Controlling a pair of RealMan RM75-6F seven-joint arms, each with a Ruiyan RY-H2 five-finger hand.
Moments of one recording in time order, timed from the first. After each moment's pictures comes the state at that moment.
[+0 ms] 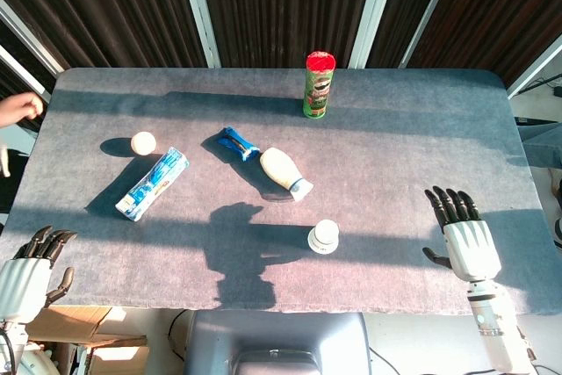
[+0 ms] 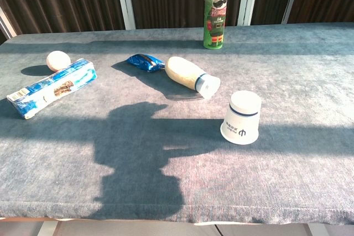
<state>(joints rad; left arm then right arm) -0.08 -1.11 -0.01 -1.67 1.53 1.49 0.15 0.22 -1.28 0.06 -1.60 -1.47 1.44 -0.32</state>
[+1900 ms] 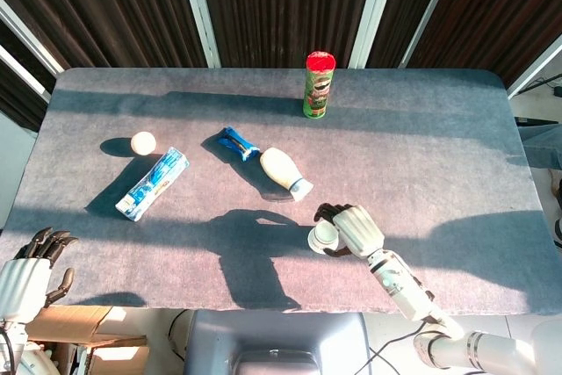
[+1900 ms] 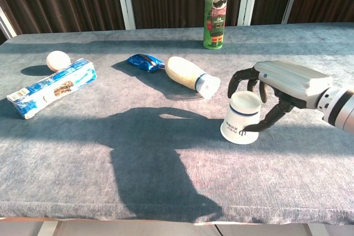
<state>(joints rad) -0.08 -1.10 -0.01 -1.69 1.51 1.47 0.14 0.55 -1.62 0.10 -1.34 -1.50 1.09 -0.07</state>
